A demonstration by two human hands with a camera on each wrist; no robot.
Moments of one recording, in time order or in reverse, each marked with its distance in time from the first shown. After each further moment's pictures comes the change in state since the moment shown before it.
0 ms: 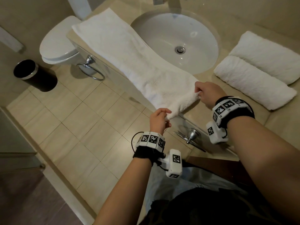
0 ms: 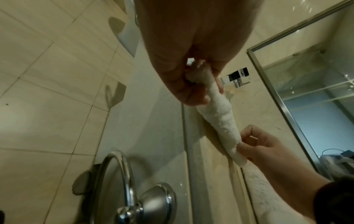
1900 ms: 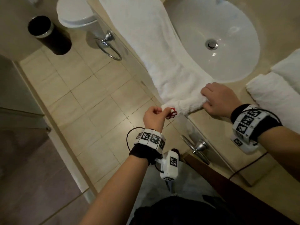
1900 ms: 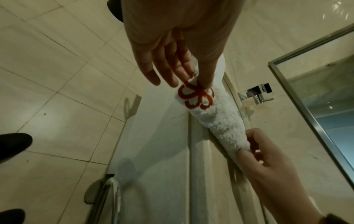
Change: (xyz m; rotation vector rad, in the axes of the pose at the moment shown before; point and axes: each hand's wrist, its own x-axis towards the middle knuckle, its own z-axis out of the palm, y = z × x) left_hand 0.029 0.015 -0.032 0.170 0.403 0.007; right_hand 0.050 -0.015 0.007 -0.315 0.064 -0.667
